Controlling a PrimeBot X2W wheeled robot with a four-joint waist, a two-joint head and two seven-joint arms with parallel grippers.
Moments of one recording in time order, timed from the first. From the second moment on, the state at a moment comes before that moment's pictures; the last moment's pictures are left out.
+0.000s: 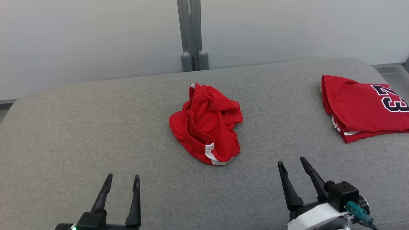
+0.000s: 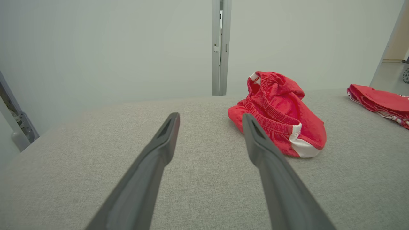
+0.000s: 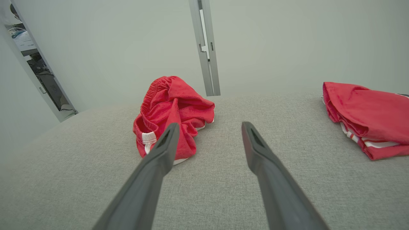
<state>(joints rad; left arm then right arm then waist) 0.15 0.05 -0.09 0.07 -0.11 -0.09 -0.26 0.04 -0.05 0.16 0.18 0.19 0.13 -0.26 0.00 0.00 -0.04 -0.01</state>
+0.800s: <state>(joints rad) -0.56 0.32 -0.79 0.34 -0.11 -0.13 0.08 -0.12 -0.05 0.17 0.16 0.18 0.13 -0.26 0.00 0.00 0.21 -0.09</state>
